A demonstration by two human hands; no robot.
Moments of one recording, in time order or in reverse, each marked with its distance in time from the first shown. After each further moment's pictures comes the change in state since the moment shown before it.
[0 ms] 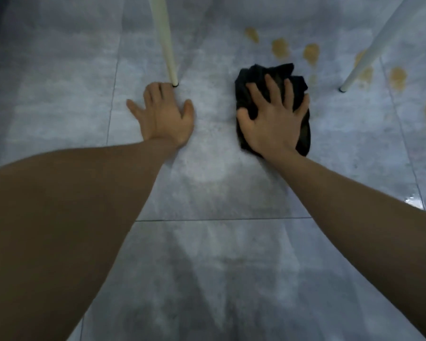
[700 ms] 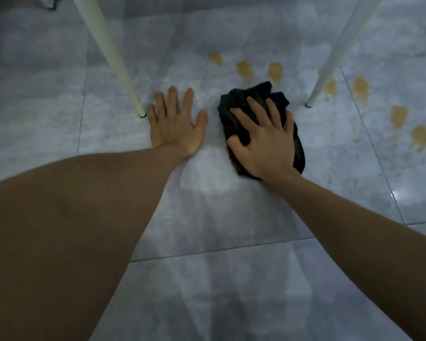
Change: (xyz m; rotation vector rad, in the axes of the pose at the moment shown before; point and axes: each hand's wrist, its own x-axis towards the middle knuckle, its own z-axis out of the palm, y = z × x) left_hand 0.030 0.080 0.019 0.098 -0.262 0.160; right_hand 0.001 0.051 -0.004 0.007 0.058 -0.092
